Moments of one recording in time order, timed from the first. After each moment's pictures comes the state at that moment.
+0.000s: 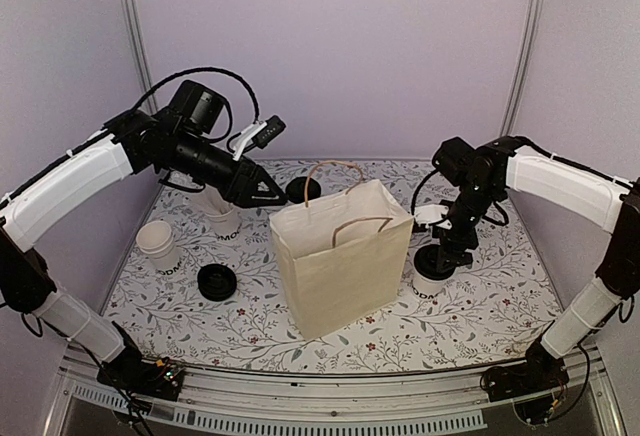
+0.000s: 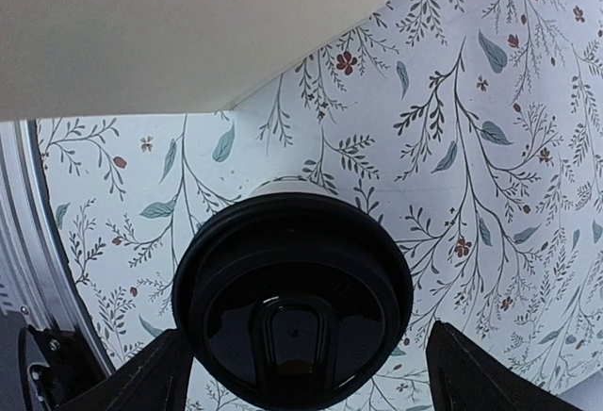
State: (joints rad) left arm -0.67 1.46 1.51 -0.85 0.53 0.00; right arm 0.57 1.57 1.34 -1.15 -0.14 -0.91
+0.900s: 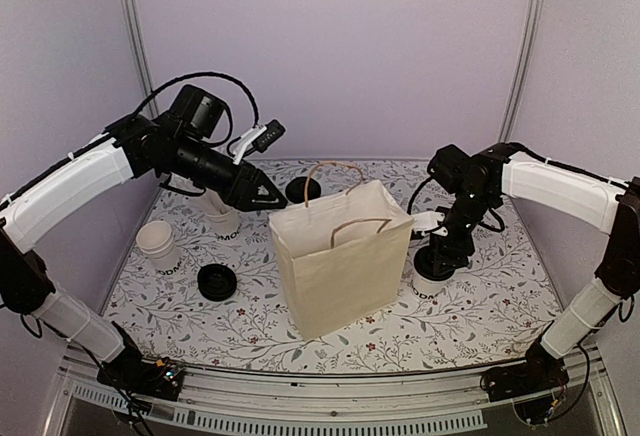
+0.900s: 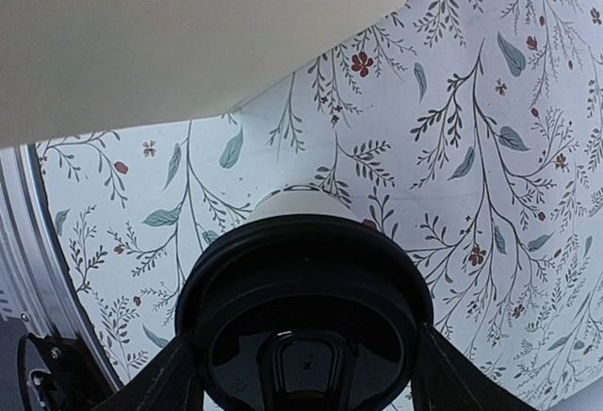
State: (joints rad) left arm -0.67 1.45 1.47 -0.83 0.53 -0.01; right arm 0.60 1.58 1.30 -1.12 -0.13 -0.88
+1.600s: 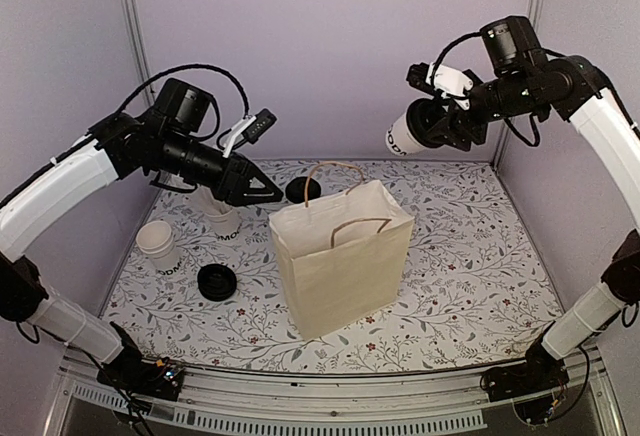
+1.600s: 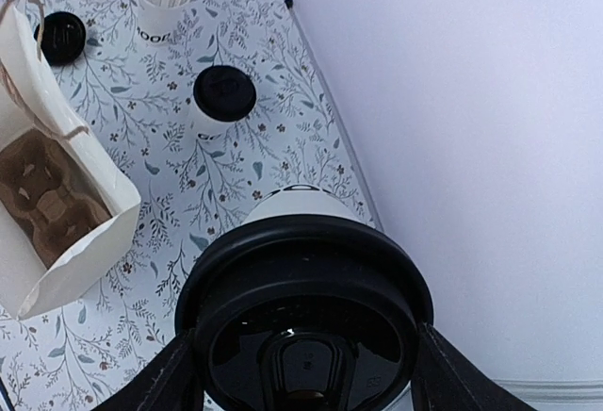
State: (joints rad) left arm -0.67 1.39 1.47 -0.82 0.56 -0.03; right arm 0.60 1.54 1.98 -1.12 -0.05 -0.78
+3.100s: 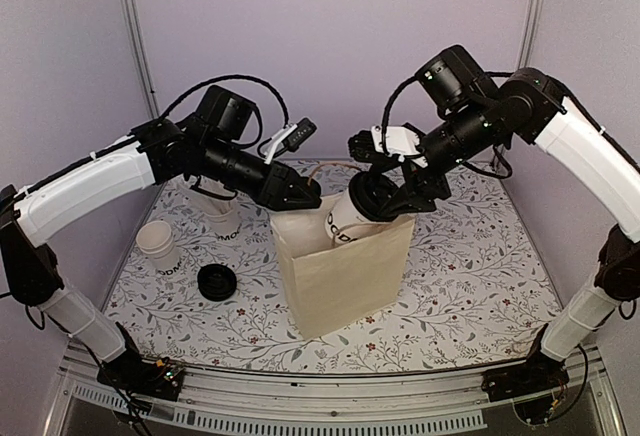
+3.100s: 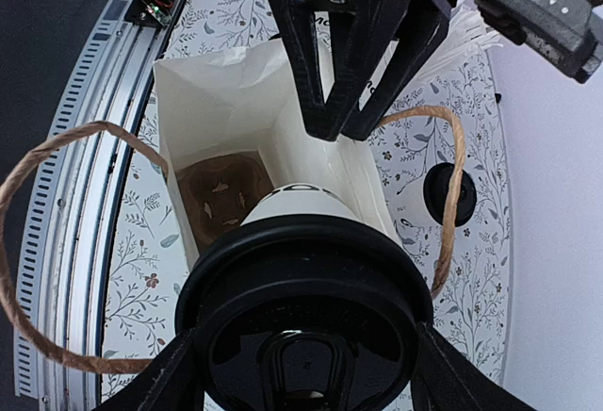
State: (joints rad) left arm -0.79 1.53 1.50 -0.66 0.58 -0.19; right arm 0.88 1.58 1.94 -1.22 -0.30 -0.82
